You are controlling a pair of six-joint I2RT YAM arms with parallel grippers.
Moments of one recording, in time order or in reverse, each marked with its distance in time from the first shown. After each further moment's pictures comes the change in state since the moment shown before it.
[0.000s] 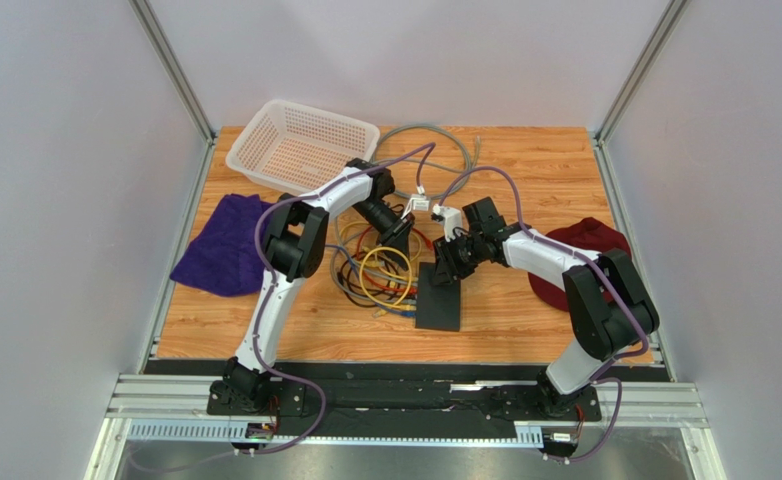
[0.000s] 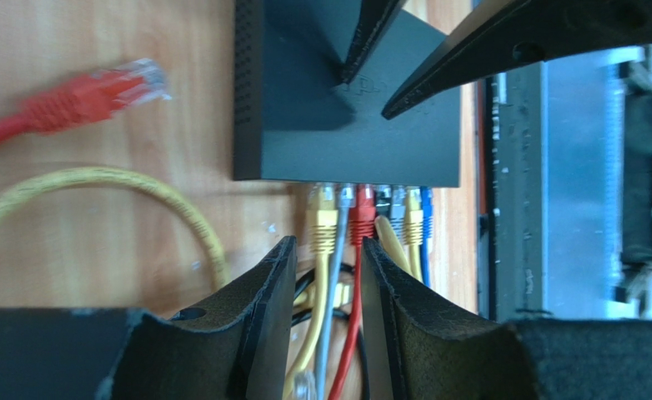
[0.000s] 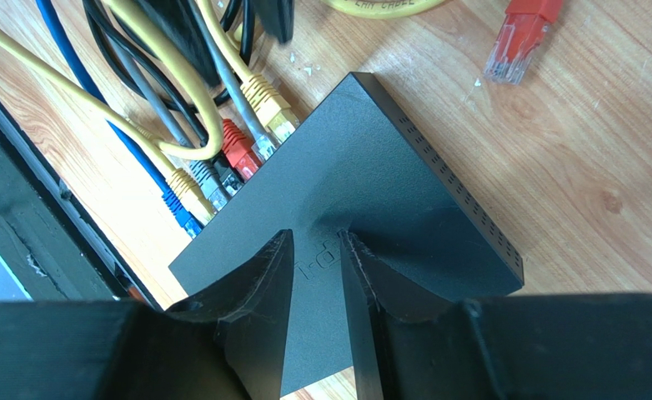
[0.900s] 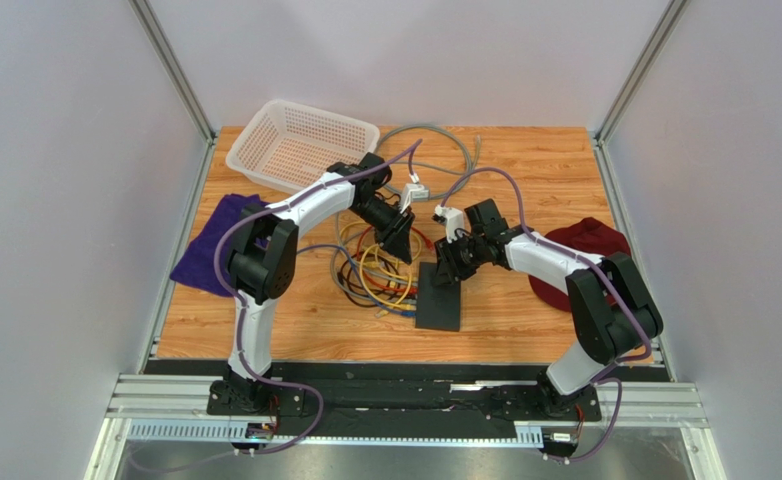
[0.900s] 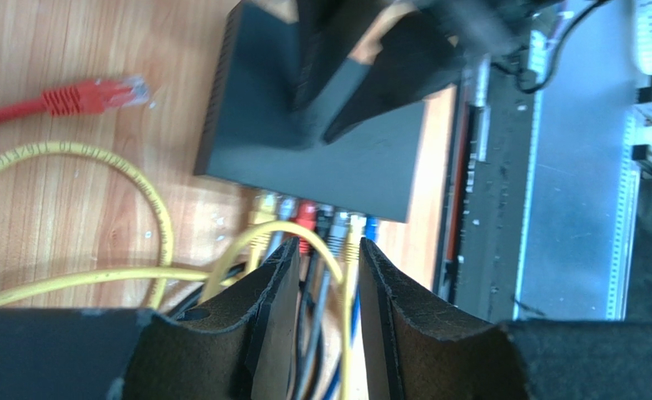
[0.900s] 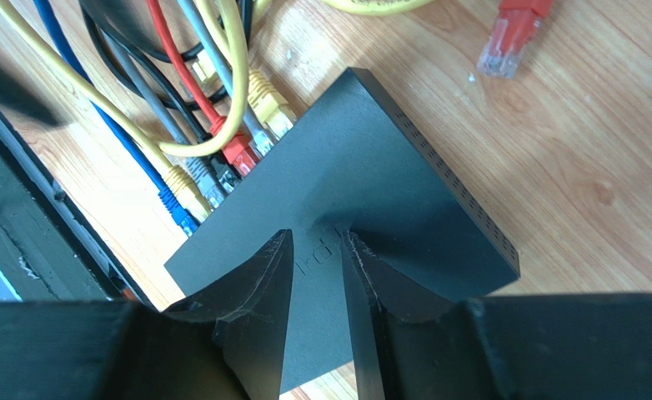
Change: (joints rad) left arm -0.028 -0.380 -0.373 0.420 -0.070 -0.418; right arm 0.000 -0.021 -0.024 0.022 0.008 0.000
